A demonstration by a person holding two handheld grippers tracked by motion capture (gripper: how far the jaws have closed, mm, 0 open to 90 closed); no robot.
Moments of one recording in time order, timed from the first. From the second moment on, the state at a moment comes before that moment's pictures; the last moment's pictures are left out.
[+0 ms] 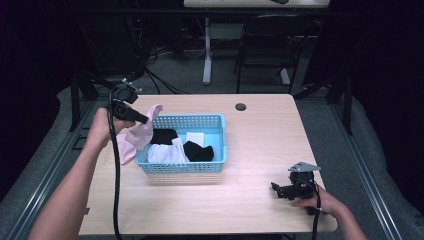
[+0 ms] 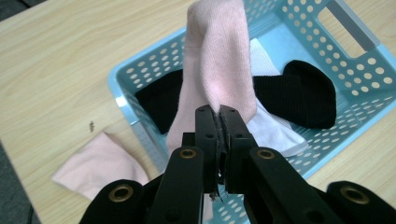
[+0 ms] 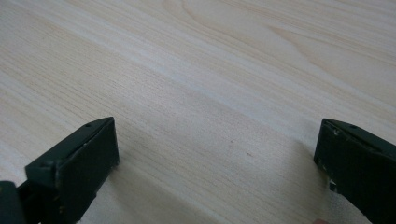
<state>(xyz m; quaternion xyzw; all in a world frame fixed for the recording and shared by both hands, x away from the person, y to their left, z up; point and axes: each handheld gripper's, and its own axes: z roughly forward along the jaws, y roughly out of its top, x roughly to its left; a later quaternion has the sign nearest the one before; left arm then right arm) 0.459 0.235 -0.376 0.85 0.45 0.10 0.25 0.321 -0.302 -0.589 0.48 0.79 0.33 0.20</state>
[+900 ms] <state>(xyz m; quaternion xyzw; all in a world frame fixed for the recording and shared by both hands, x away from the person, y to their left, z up) 0.443 0.323 -0.373 0.80 0.53 0.13 0.24 0.321 -0.302 -0.589 0.48 0.79 0.33 0.20</state>
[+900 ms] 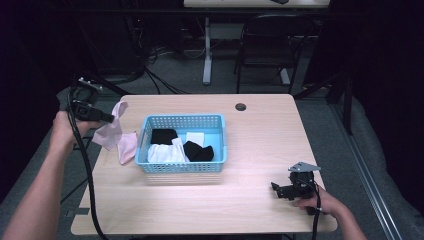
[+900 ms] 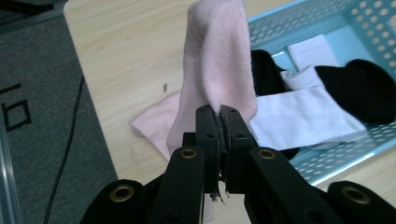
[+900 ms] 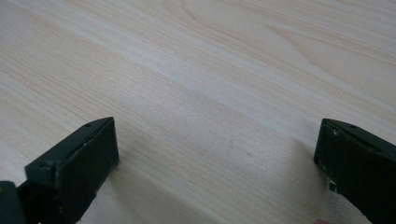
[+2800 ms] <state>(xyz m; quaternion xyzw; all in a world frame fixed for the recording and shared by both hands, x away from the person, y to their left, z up) 0.384 0.357 -0.487 0.74 0.61 0.17 0.24 0.320 -0.302 -0.589 0.48 0.79 0.33 0.20</state>
